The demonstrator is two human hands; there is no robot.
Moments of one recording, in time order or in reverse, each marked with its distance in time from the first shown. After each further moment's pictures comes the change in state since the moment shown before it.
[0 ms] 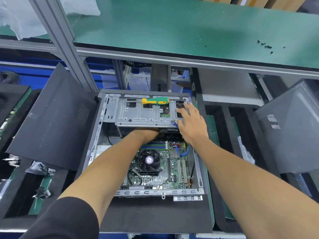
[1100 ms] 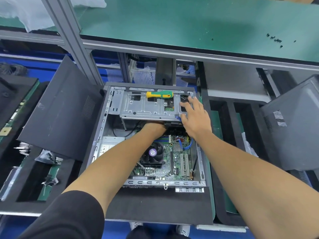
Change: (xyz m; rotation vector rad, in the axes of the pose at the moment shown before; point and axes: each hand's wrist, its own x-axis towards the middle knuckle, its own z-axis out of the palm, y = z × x) left_hand 0.000 0.021 0.018 0.286 0.059 0.019; right_hand -0.001 0.000 0.000 -0.008 0.009 -0.013
